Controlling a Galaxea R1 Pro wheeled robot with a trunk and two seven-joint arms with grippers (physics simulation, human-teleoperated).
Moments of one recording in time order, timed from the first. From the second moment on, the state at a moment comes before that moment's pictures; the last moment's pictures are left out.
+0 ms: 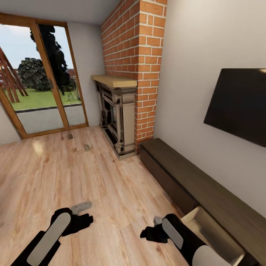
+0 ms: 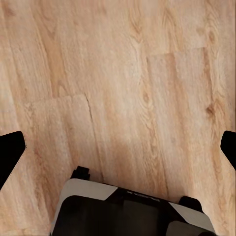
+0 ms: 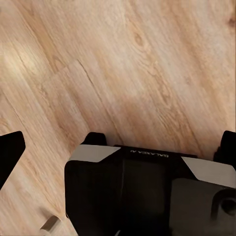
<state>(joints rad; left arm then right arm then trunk) -0.30 0.23 -0.33 -1.50 1.26 0.85 1.05 -0.56 0.02 0.49 -0.63 -0.81 0.77 -0.16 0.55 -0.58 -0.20</state>
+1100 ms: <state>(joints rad) -0.31 0.22 -0.30 -1.43 1.25 0.85 1.00 -0.57 0.03 0.50 -0.63 -0.80 0.69 -0.15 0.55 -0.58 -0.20</state>
